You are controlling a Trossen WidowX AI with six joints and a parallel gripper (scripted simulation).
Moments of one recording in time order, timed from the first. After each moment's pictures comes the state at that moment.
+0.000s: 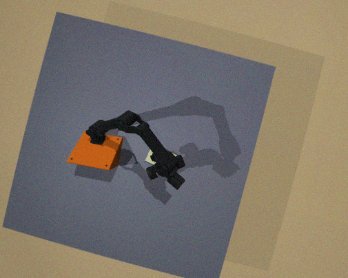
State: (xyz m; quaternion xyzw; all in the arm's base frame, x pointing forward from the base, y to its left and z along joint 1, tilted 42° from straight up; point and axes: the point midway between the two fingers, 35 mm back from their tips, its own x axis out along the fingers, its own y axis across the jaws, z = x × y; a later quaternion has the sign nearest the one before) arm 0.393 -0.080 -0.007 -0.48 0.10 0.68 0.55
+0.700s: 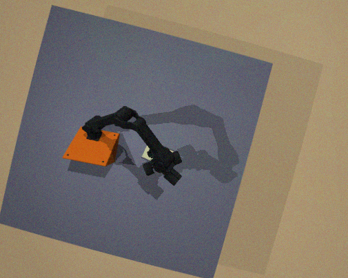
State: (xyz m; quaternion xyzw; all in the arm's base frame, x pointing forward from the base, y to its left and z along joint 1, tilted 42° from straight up) arm 0.393 -0.080 -0.008 -0.48 0.10 0.68 0.55
